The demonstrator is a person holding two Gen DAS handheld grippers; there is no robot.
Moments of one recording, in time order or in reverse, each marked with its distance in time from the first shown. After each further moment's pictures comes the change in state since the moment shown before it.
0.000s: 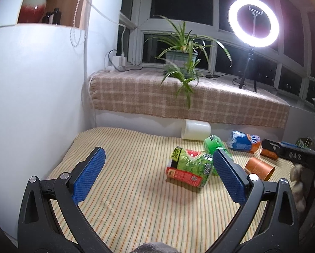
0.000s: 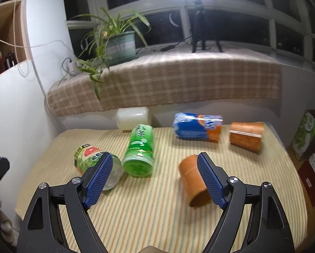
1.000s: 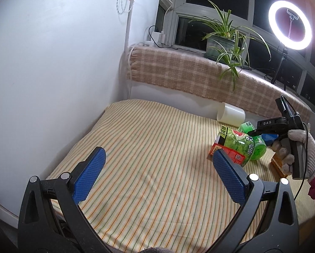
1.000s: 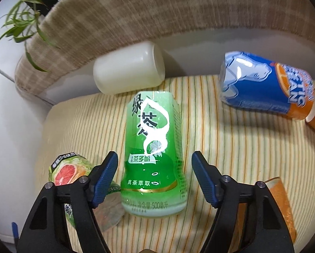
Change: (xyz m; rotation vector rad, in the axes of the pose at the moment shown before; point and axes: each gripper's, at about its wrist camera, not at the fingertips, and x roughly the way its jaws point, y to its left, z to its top) left arm -0.002 0.079 -0.036 -0.136 0.111 0.122; right arm 0.195 0.004 0.022 0.186 0.554 0.091
